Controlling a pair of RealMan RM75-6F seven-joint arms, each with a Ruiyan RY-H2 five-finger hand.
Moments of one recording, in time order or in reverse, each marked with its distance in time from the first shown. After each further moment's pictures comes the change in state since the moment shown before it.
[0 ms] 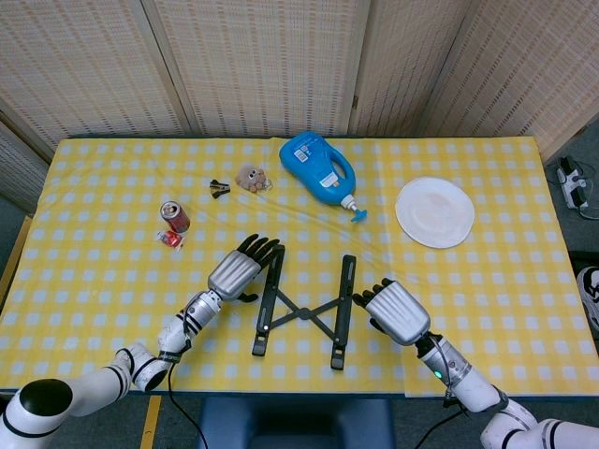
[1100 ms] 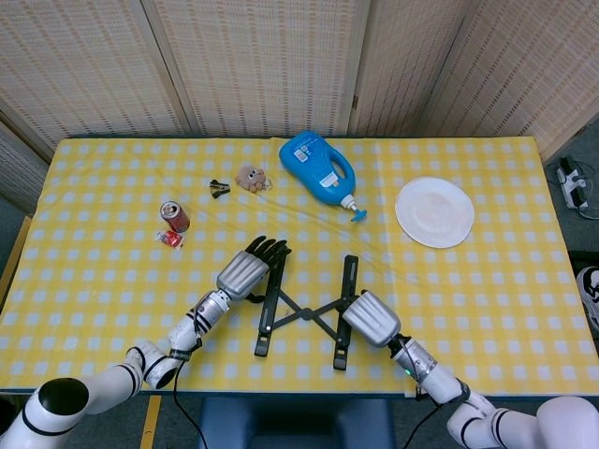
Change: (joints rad) left arm -0.030 -0.059 0.004 0.069 -0.022 -0.023 -0.051; right arm 0.045 -0.316 -0.039 0.435 -0.024 -0.019 0.009
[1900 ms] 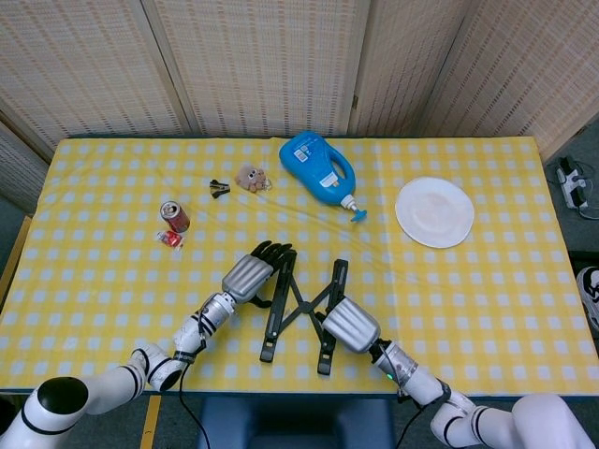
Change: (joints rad) left arm -0.008 0.006 -0.015 -0.060 -0.029 -0.031 -0.055; right arm 0.042 -0.095 -0.016 0.061 -0.035 0.034 -0.012
